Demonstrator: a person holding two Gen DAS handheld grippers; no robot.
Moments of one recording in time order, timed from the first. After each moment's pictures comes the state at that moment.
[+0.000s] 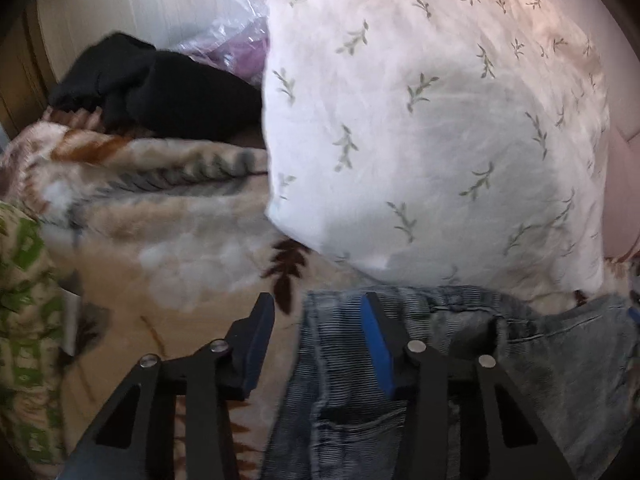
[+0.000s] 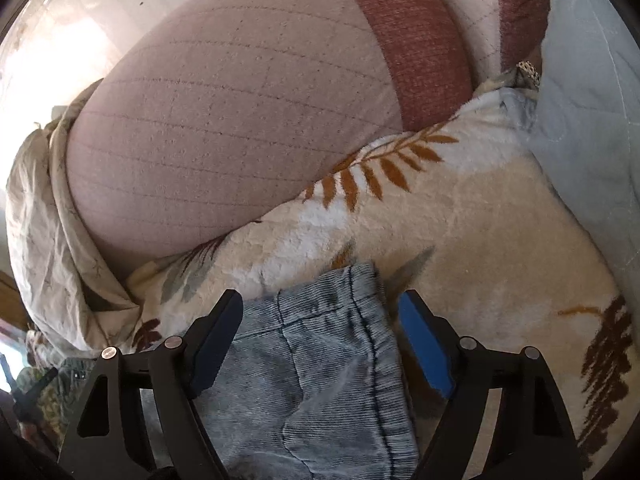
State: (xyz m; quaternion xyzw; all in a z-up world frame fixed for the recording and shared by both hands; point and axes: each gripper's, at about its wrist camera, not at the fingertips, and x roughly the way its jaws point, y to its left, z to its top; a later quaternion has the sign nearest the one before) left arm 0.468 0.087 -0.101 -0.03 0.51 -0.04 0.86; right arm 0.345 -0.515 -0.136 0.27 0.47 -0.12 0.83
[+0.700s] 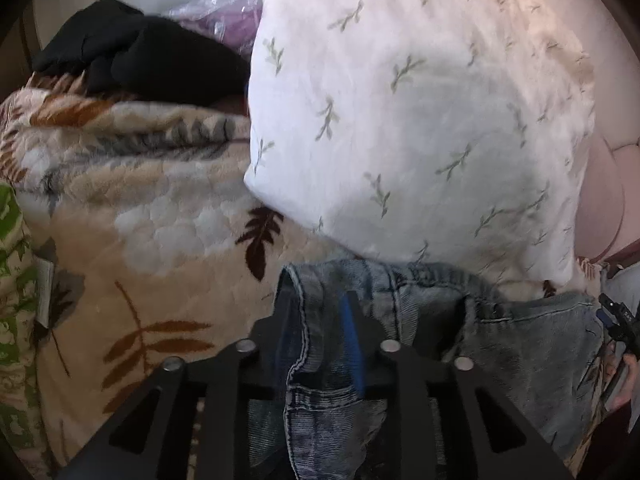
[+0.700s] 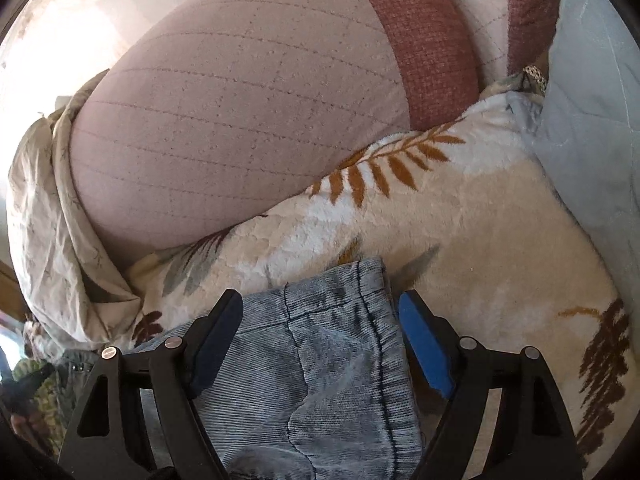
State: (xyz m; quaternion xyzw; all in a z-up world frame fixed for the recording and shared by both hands) left arm 0.465 0.090 -0.103 -0.07 0.55 -0.07 0.83; right arm 0.345 -0.511 -0.135 0.26 0.48 -0.12 0.83
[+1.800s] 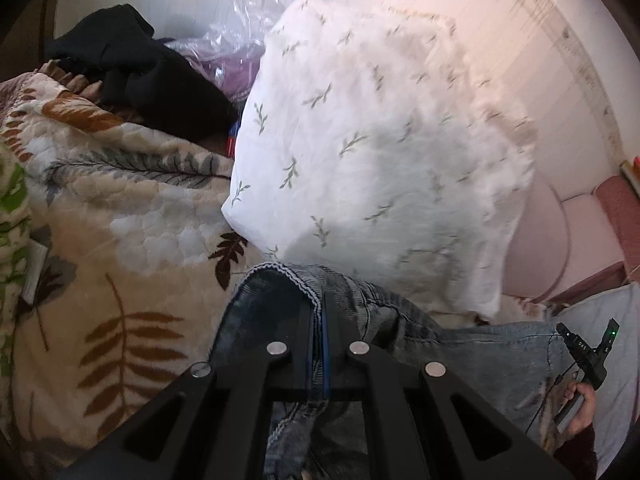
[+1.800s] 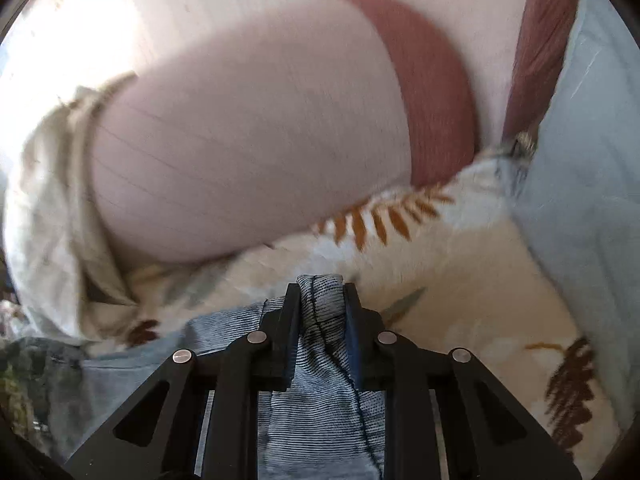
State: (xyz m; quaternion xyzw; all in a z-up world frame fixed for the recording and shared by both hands) left arm 0.421 0.146 -0.033 -0.17 0.47 -0.12 0.86; right arm 0.328 -0.482 -0.085 0.19 0.40 -0.13 0.89
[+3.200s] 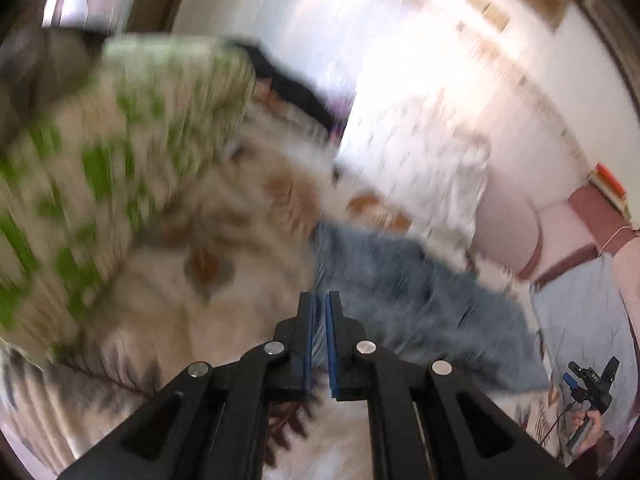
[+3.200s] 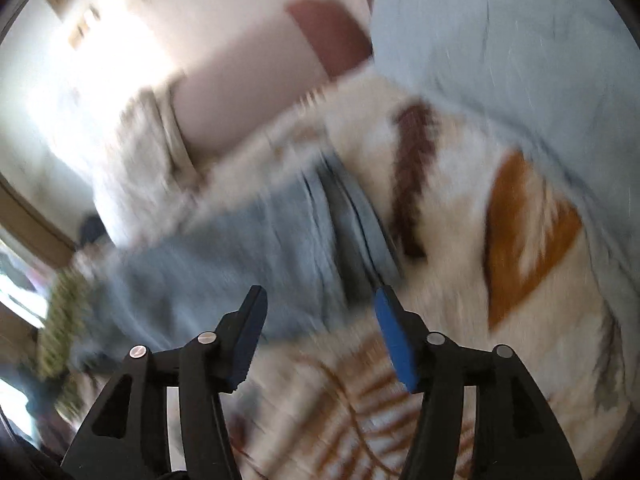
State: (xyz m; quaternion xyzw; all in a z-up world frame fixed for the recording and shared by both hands) left arm 0.108 0.235 -0.030 -0.19 0.35 -0.07 0.91; right arm 0.025 -0.459 -0.071 0.30 0.38 -0.07 0.87
